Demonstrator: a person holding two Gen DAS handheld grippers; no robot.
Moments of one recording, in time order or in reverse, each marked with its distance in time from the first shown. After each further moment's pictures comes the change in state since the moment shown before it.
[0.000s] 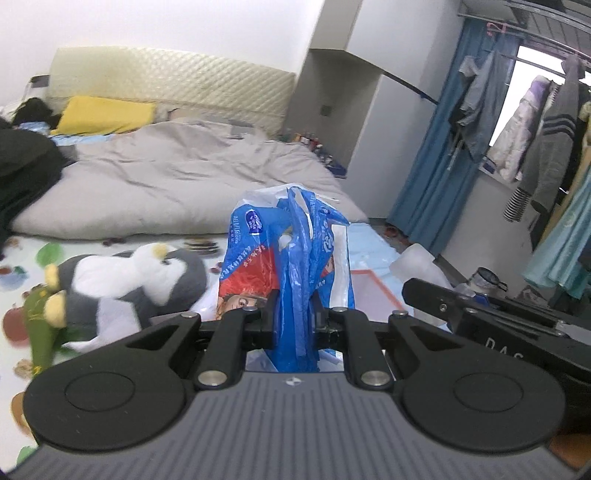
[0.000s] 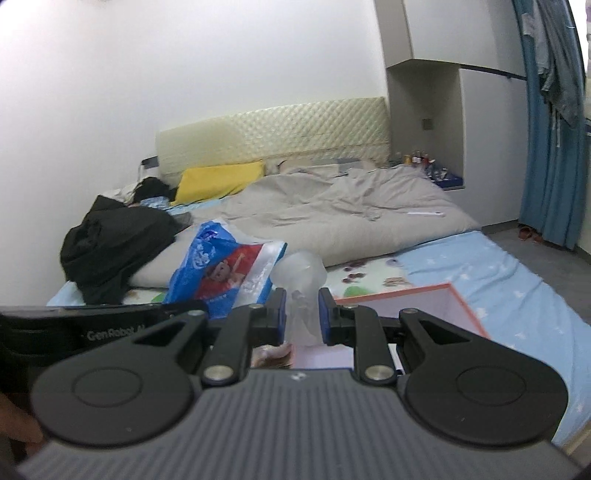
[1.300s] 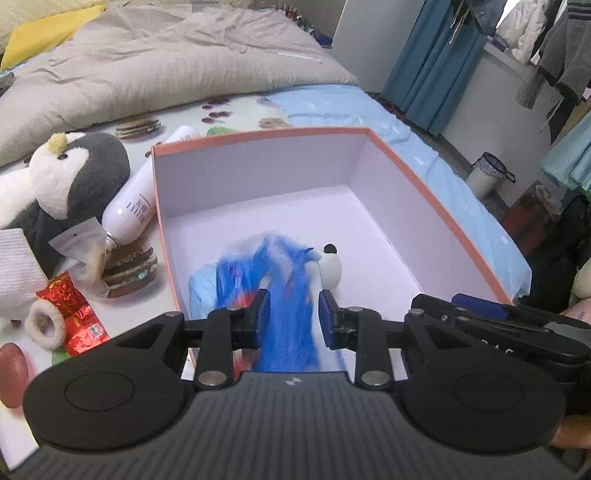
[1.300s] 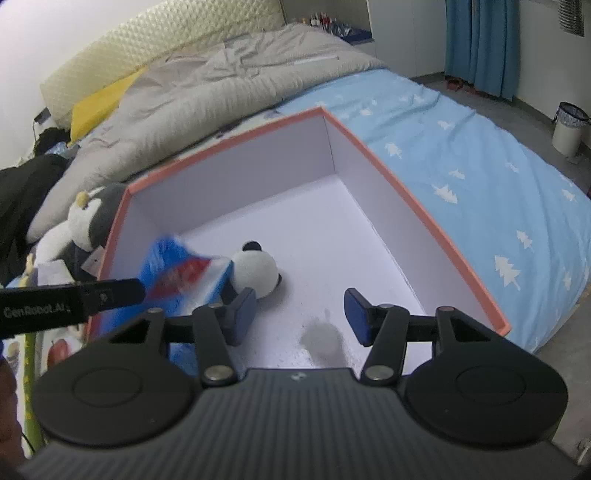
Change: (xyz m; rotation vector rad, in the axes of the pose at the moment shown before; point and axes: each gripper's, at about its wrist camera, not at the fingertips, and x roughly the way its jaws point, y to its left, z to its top) left arm 0.216 -0.031 -0.069 0.074 0.413 -0.019; right arm 0.106 -0.144 -0.102 0.253 0.390 -0.201
